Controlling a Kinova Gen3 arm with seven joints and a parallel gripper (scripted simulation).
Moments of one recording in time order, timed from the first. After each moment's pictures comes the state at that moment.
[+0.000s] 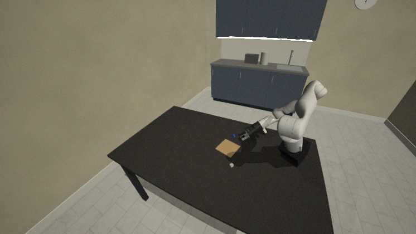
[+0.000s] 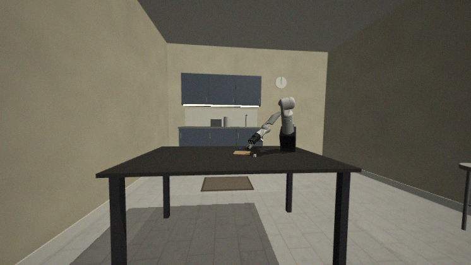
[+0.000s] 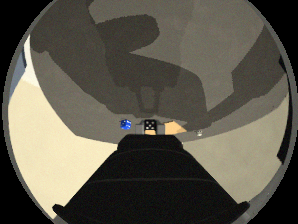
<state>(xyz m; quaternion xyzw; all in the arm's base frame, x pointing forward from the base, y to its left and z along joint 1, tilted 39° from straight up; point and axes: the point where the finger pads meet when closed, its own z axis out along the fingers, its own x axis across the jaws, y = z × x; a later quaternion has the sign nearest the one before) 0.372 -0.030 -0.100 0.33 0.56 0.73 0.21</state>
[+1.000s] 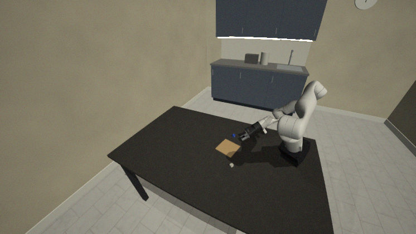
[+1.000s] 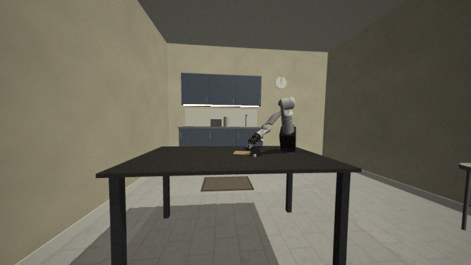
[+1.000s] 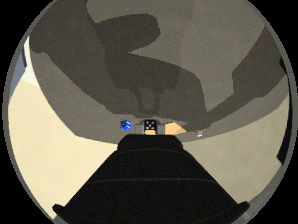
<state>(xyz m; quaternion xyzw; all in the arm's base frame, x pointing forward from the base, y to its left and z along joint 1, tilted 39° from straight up) 0.372 -0.029 -0.102 0.33 0.56 0.73 0.21</state>
